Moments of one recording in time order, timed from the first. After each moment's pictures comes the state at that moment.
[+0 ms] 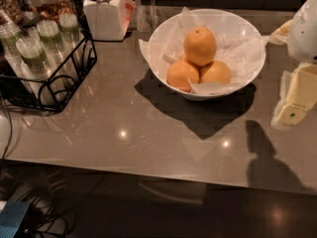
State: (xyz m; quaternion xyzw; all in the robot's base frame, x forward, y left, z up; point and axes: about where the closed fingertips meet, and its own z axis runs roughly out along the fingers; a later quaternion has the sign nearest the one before) arm 0.438 -0.217 0.976 -0.60 0.78 -0.03 0.16
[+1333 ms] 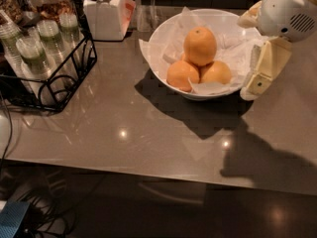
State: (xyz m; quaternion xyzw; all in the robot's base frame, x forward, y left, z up) arm 0.494 -0.172 0.987 -0.63 0.74 0.04 0.22
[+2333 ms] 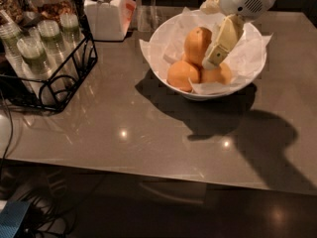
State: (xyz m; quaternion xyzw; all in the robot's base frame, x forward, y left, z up) arm 0.576 -0.108 0.988 -0.65 0.70 0.13 0.28
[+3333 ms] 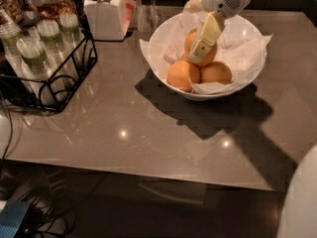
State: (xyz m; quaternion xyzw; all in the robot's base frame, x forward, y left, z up) arm 0.613 -0.085 0.979 -0.66 0.68 0.15 0.27
